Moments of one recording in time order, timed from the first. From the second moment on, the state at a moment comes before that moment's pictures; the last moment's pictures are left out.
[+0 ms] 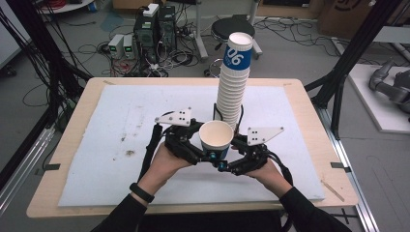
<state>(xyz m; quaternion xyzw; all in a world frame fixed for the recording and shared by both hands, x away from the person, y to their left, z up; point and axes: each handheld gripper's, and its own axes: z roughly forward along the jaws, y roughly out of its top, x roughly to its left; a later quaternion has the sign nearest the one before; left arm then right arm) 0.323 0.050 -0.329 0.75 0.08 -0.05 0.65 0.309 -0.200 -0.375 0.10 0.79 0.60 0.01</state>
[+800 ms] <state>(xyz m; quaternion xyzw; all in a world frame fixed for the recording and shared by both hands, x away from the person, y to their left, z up) 0.322 0.053 -0.327 0.75 0.08 -0.05 0.66 0.309 -0.200 -0.376 0.10 0.79 0.60 0.00</state>
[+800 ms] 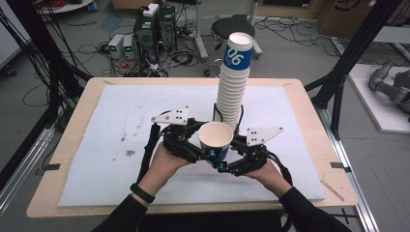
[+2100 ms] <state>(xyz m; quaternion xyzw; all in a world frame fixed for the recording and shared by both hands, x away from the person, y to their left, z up) 0.329 0.091 -0.334 0.78 0.10 0.02 0.62 0.330 -0.288 -0.344 0.21 0.74 0.63 0.10</state>
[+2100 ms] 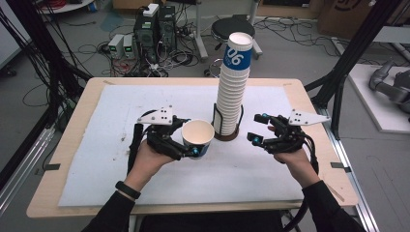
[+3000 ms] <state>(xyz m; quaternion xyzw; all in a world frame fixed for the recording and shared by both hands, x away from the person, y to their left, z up) 0.325 0.095 -0.327 0.77 0.11 0.02 0.63 0.330 -0.295 -0.338 0.22 0.74 0.63 0.11</state>
